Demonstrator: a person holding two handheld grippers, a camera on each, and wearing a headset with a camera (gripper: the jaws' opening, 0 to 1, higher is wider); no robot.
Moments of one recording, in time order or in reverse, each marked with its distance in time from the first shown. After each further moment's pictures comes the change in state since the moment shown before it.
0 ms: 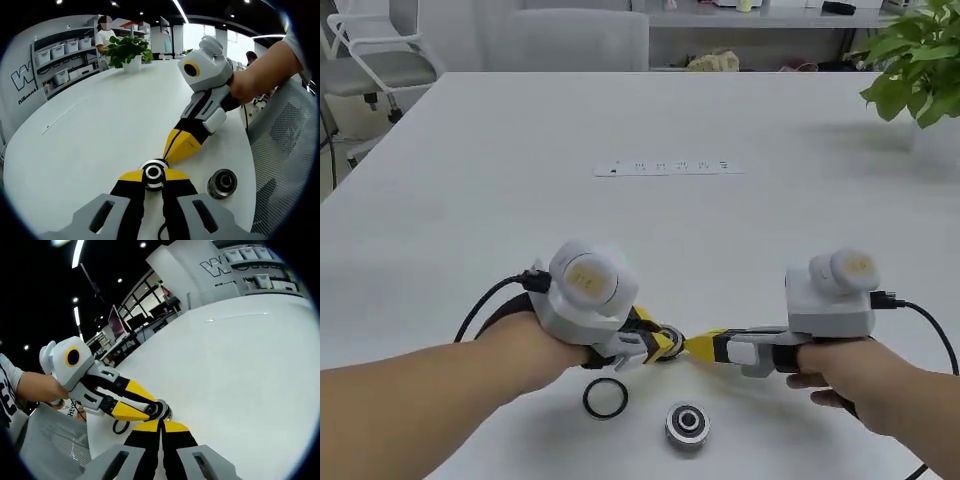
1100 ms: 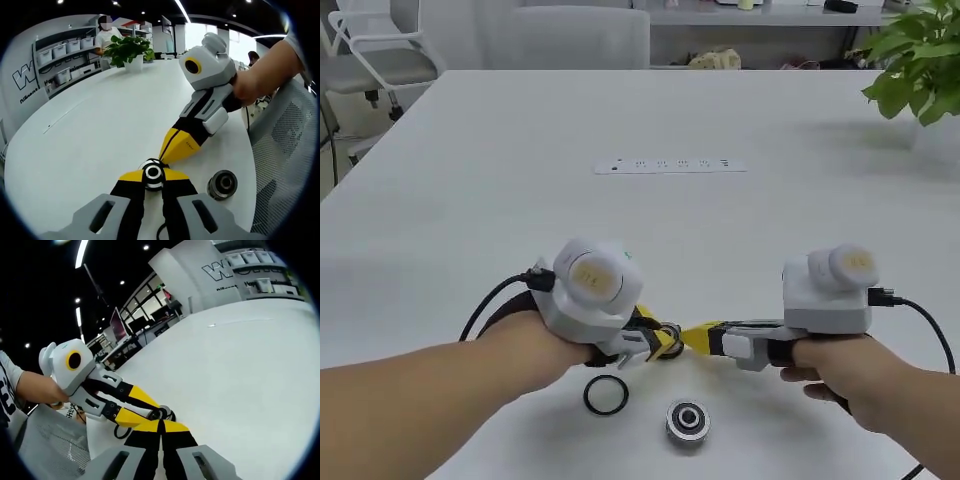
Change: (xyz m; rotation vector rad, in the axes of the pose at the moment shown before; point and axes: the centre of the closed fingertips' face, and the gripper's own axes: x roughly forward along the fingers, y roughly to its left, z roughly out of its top) left arm 0.000 0.000 0.000 -0.005 0.006 0.017; right arm 0.003 0.006 0.008 -0.027 -0.031 0.002
